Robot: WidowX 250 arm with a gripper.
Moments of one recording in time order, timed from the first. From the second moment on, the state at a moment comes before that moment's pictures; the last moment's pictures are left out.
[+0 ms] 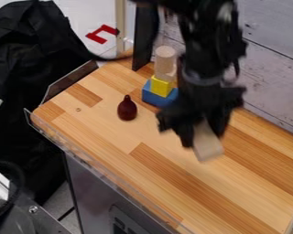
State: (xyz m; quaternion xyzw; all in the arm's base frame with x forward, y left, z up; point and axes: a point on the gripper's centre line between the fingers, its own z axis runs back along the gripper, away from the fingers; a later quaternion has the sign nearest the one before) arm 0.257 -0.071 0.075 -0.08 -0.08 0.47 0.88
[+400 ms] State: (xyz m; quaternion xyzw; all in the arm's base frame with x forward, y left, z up) arm 0.276 -0.033 0.129 -0.08 -0.13 0.46 0.87
